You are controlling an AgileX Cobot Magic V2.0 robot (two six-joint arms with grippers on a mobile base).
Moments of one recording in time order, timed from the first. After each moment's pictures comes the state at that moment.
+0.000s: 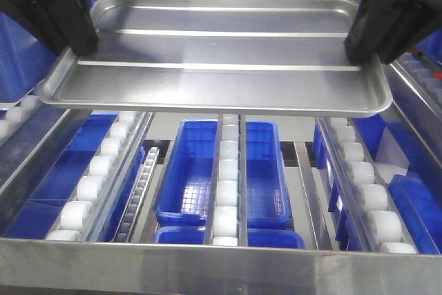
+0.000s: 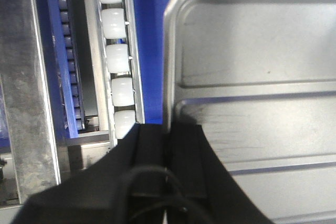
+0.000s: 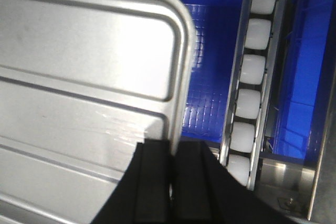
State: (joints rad) left arm -0.67 1.41 -1.22 0.12 0.94 -0.48; right arm 0.58 1.24 -1.01 -0.10 0.81 0.63
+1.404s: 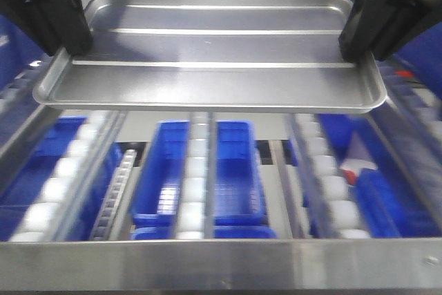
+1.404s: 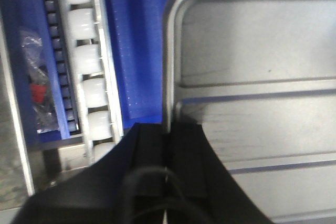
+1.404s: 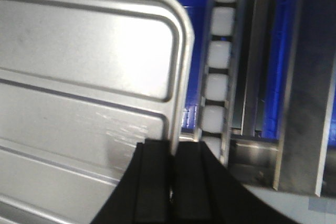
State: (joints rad) left arm -0.67 1.41 -1.22 0.13 0.97 -0.48; right arm 0.58 1.24 -1.01 -0.10 0.80 0.62
